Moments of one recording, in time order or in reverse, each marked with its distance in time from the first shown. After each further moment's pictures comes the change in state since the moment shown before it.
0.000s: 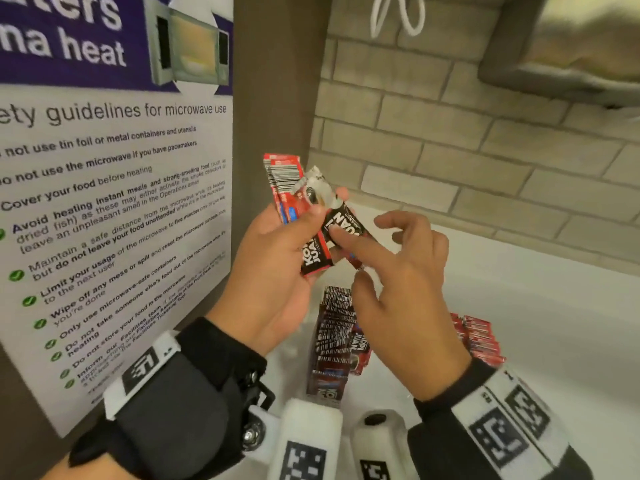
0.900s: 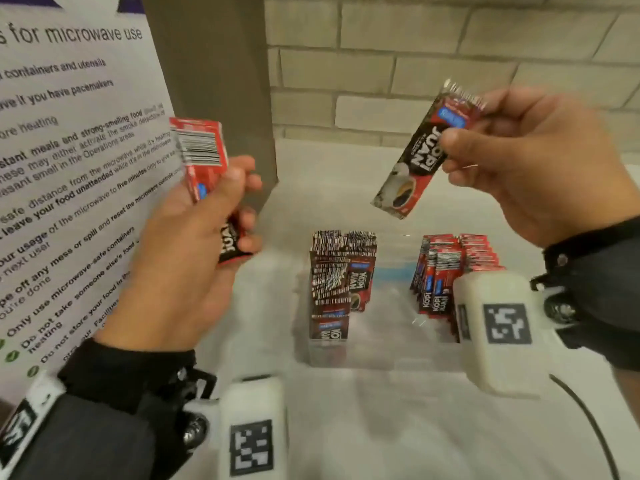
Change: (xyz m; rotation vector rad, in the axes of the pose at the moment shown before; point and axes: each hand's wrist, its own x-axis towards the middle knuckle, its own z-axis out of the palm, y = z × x) left_hand -0.018 0.013 -0.038 0.264 0.098 -0.073; right_hand 0.025 0.051 -0.073 0.852 0.046 0.551
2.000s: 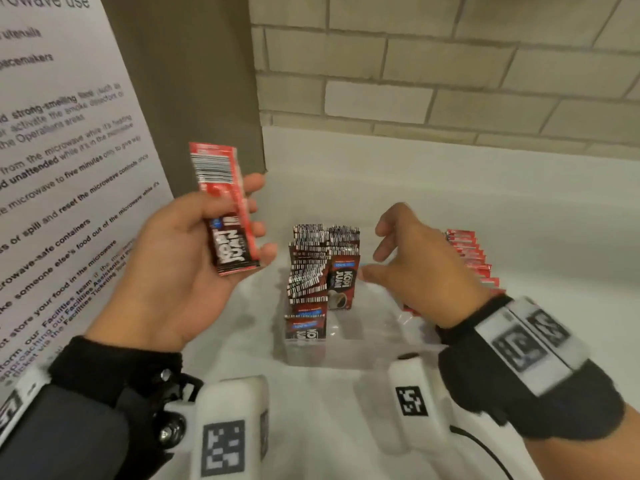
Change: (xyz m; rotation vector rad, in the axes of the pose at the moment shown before) left_hand 0.005 -0.021 0.000 -0.138 -0.135 -0.215; right_hand -0.031 0.076 0.020 -0.821 -0.281 0.201
